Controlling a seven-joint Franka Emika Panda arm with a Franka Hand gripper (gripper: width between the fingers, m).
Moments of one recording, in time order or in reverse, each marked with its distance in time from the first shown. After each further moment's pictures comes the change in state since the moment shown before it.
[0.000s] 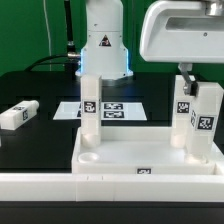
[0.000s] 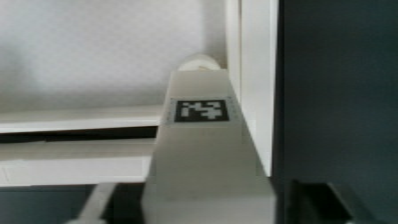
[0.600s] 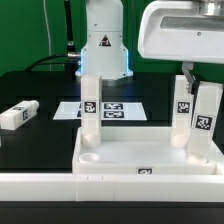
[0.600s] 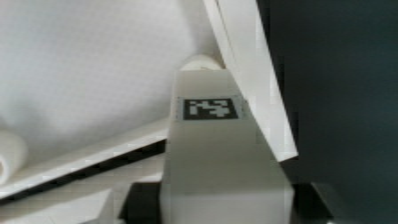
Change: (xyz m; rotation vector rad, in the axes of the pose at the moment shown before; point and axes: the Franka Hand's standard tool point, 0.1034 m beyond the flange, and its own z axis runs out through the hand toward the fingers) arm 0.001 0.004 0.000 0.006 0.002 0.370
